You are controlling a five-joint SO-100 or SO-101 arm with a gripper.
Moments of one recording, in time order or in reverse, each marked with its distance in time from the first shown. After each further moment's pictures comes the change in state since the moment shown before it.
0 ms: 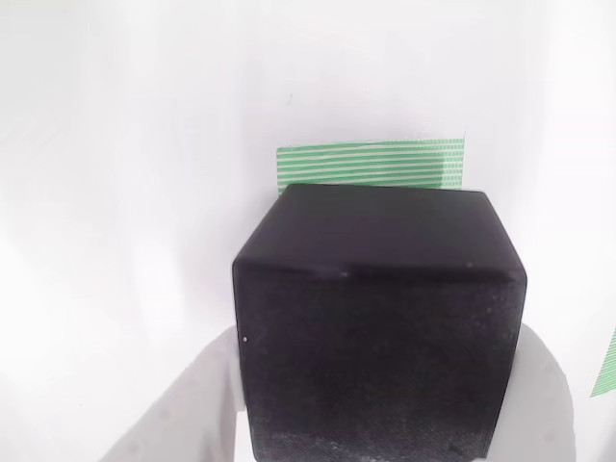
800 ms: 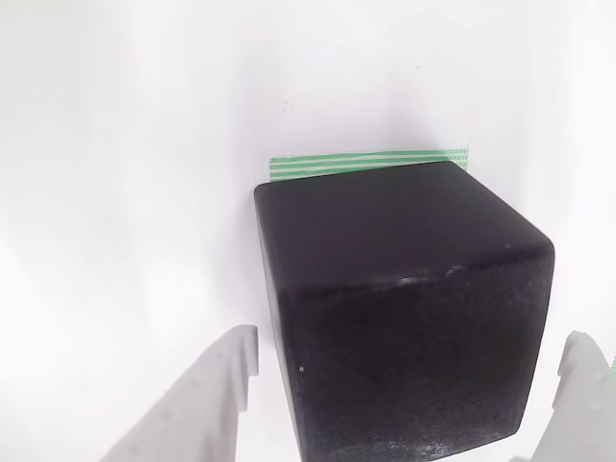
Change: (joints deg) arm -0.2 -2.4 -0.4 -1.8 -0.4
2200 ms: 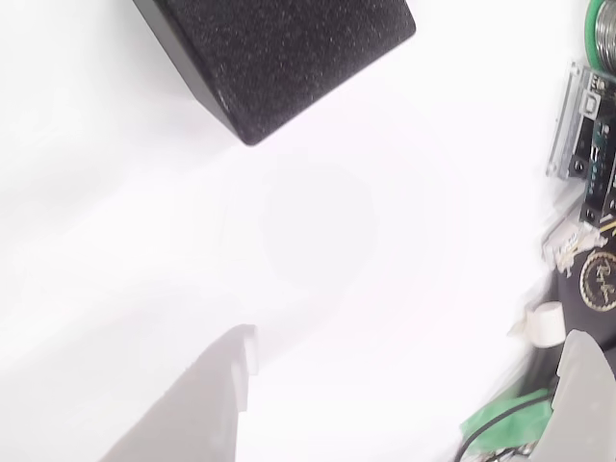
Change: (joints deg) arm -62.9 -7.6 -25.7 2.0 -4.9
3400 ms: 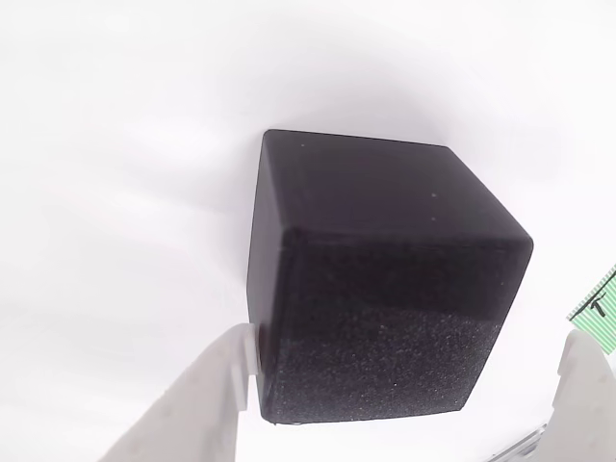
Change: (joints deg) arm -10.3 -22.7 -27.5 18.1 -28.2
